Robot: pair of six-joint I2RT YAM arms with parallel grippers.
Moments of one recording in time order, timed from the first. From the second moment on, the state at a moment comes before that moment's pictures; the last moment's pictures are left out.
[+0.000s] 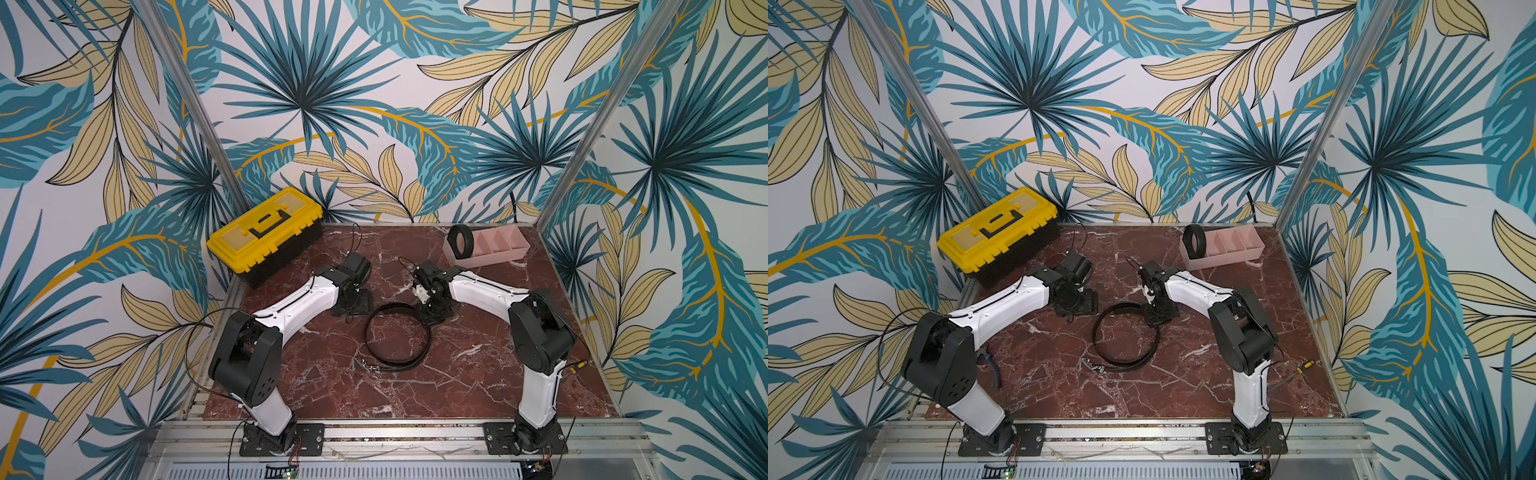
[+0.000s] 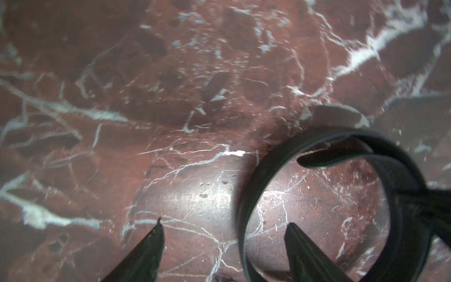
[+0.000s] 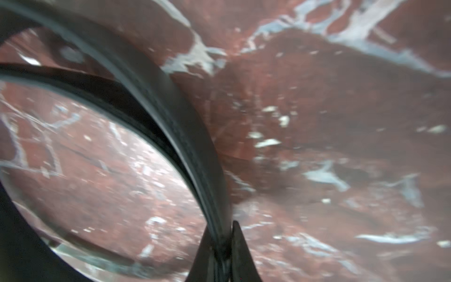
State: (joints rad) left arm -0.50 1.65 1.21 -0.79 0.01 -0.50; right arm 0.54 1.94 1.37 -0.88 -0.09 0.17
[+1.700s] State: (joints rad) left arm -0.60 1.78 1.09 -0.30 0.32 0.28; right arm 0.49 1.94 1.34 -0.83 -0.18 0.03
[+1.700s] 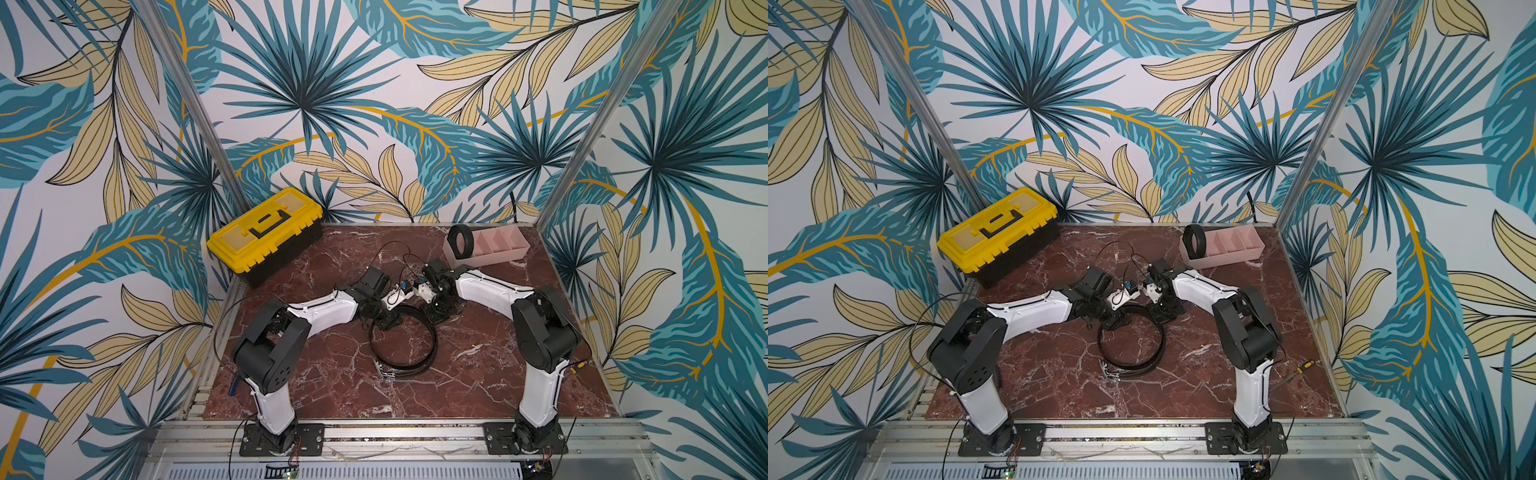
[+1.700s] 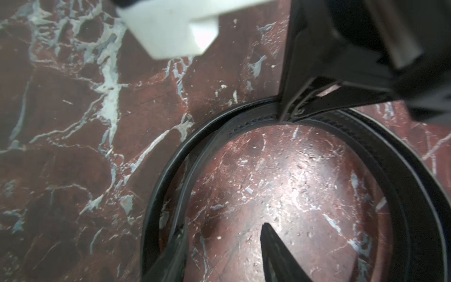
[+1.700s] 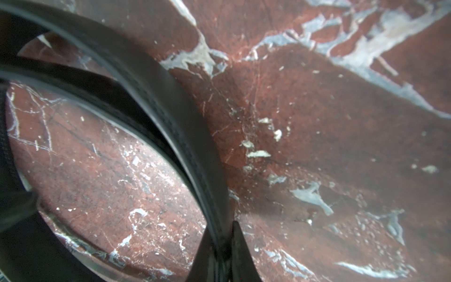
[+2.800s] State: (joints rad) left arm -0.61 1.76 1.10 -0.47 0.18 0.14; right arm 0.49 1.93 1.33 -0.82 -0.18 0.05
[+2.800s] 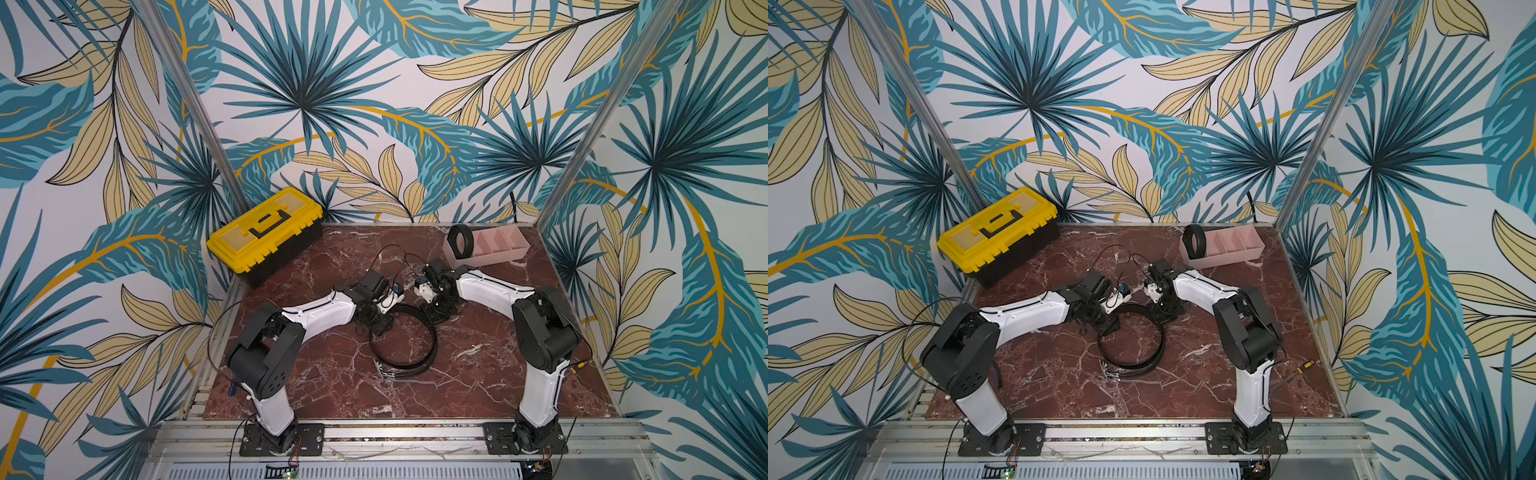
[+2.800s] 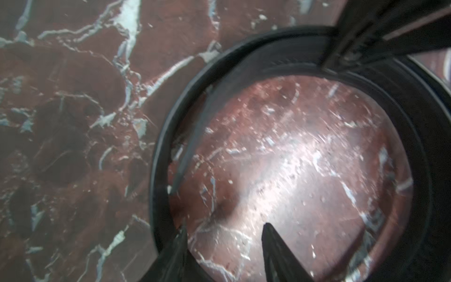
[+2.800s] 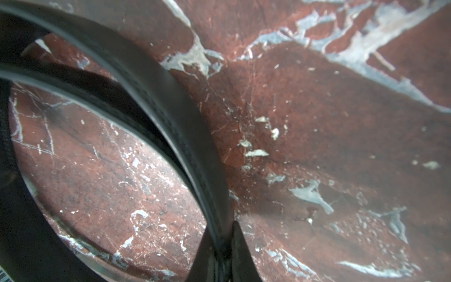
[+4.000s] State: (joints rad) left arm -0.67 1.93 1.25 -0.38 0.26 0.15; right arm 0.50 1.91 1.31 -0.84 -0.13 0.06
